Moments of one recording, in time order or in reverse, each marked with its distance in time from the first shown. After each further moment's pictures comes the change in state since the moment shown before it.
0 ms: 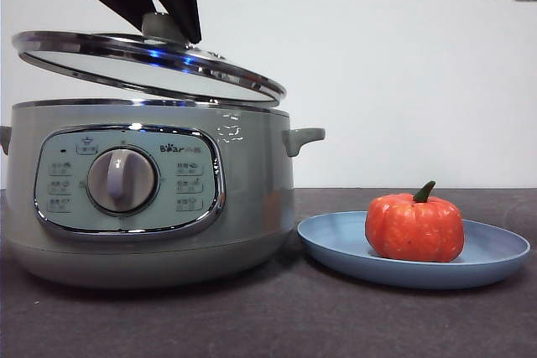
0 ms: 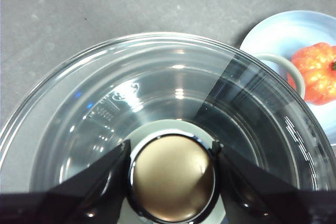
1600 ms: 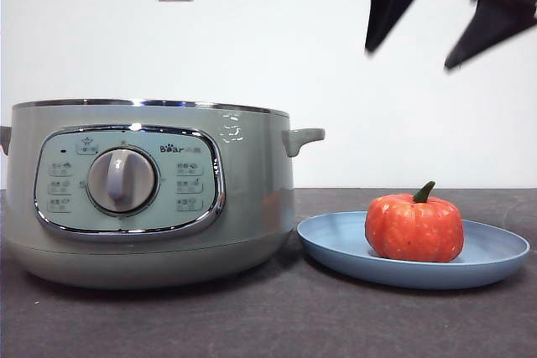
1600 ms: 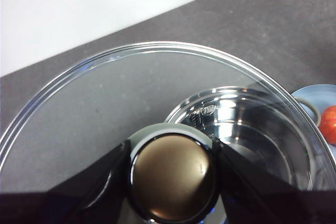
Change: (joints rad) left arm 0.068 -0.485 0.000 -0.140 -0.173 -0.023; right arm 0.000 0.167 0.000 0.019 -0.130 -0.018
